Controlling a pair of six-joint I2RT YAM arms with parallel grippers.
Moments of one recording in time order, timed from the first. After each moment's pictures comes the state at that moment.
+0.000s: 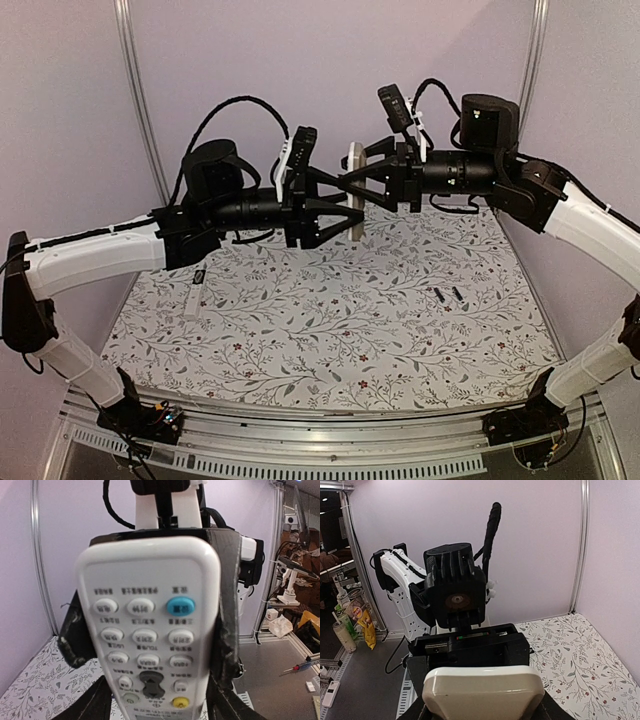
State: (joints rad) left arm -0.90 1.49 1.24 0.33 0.62 -0.06; right arm 0.83 1.40 1.50 -0.19 -0.62 0.01
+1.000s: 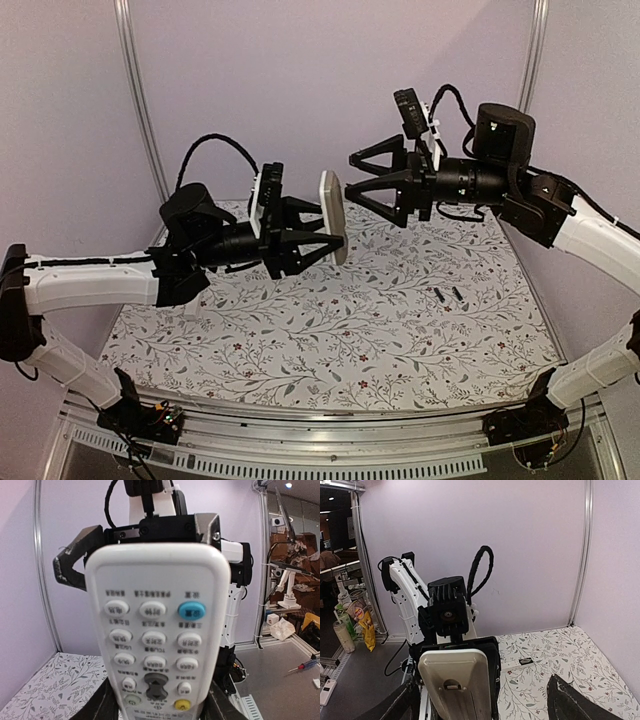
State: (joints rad) left arm -0.92 1.40 0.95 0.66 0.60 -0.08; right arm 0.84 1.34 1.41 -0.09 -0.62 0.00
